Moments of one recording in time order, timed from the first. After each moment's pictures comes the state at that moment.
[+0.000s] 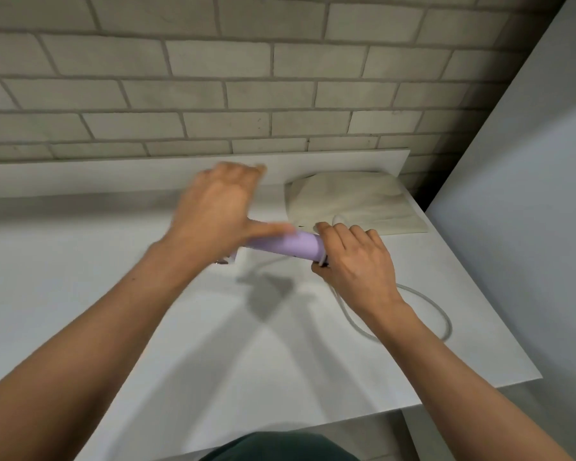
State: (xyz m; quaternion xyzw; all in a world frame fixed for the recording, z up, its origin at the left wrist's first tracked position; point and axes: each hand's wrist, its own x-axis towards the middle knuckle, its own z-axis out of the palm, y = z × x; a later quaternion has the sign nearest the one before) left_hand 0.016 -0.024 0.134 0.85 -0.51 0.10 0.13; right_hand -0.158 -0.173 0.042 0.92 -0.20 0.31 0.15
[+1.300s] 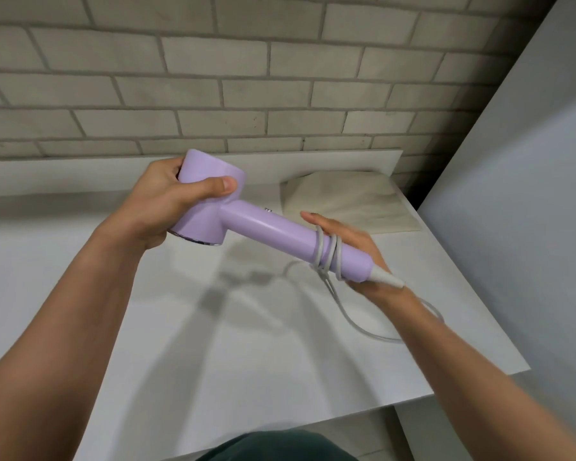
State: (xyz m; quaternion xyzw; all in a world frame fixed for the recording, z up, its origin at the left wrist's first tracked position) left_hand 0.062 0.012 0.138 0.70 -0.30 -0.25 0.60; right_hand -0.156 -0.175 0.082 0.87 -0.19 0.13 -0.44
